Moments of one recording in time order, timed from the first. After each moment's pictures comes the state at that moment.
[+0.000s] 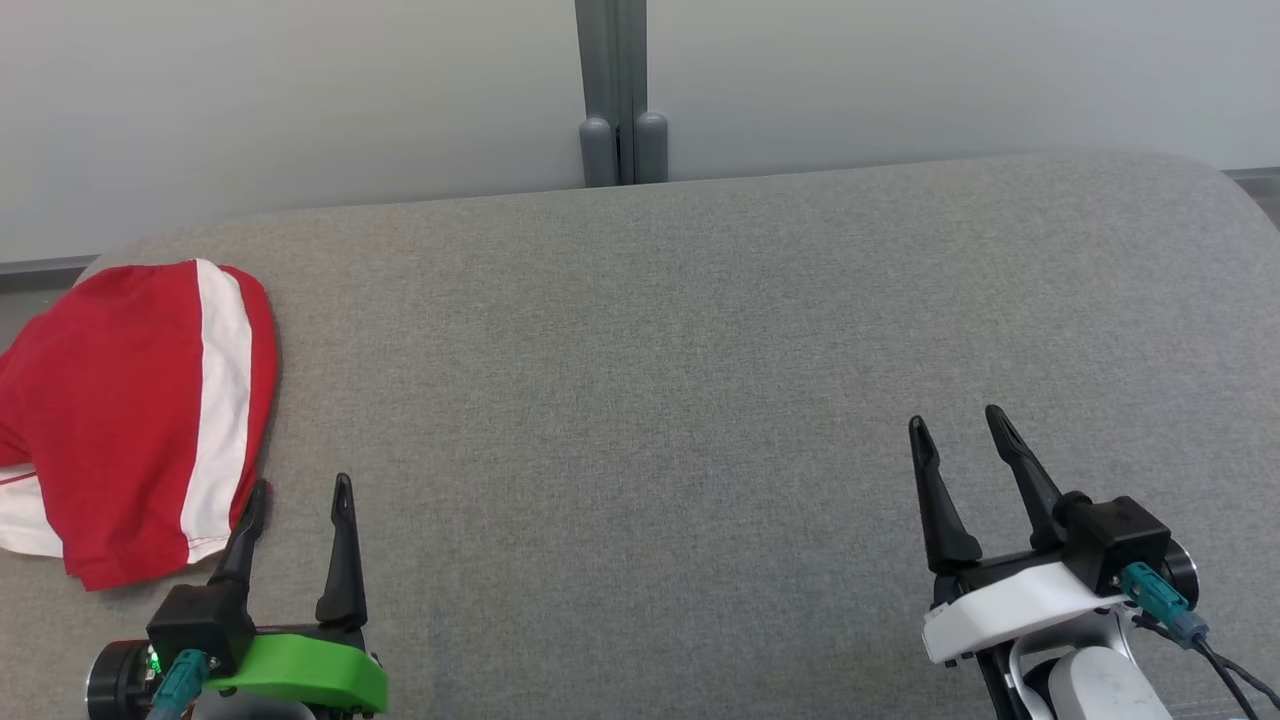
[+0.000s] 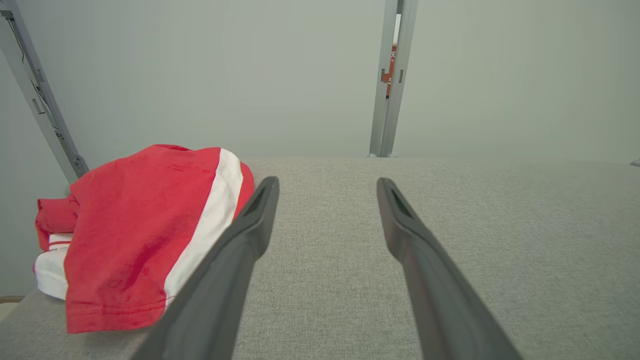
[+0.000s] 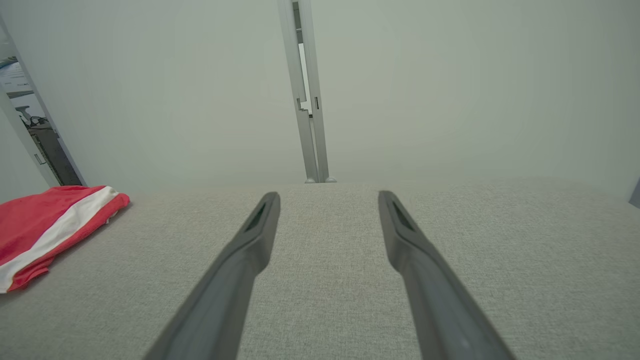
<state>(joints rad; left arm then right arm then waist) -0.02 0.05 0.05 0.19 -0.13 -0.13 -0.25 -0.05 -0.05 0.09 0.12 0.16 0.13 -0.24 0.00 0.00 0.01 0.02</state>
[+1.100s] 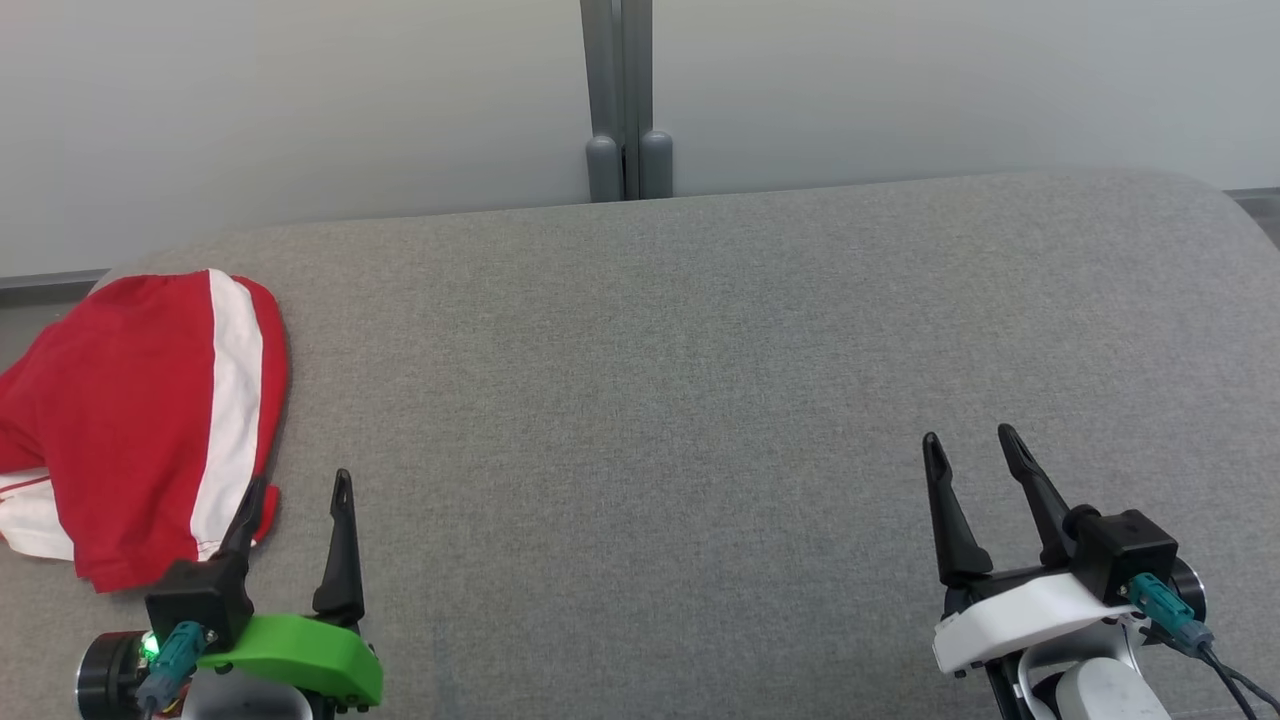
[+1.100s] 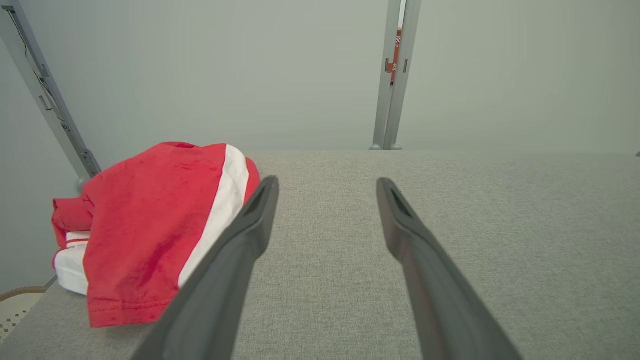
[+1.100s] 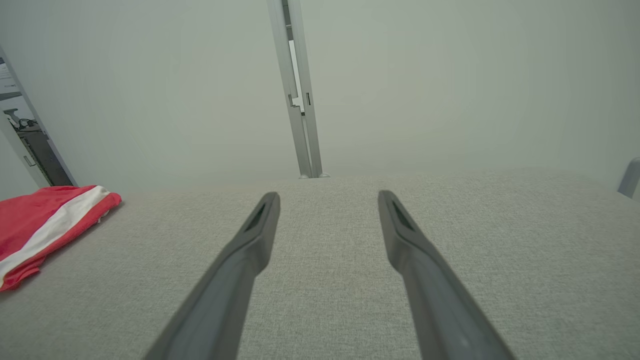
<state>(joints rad) -0.01 0.06 0.03 0.11 -0.14 -0.10 -0.10 -0.04 -0.05 0.07 0.17 0.17 0.13 -0.26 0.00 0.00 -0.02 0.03</state>
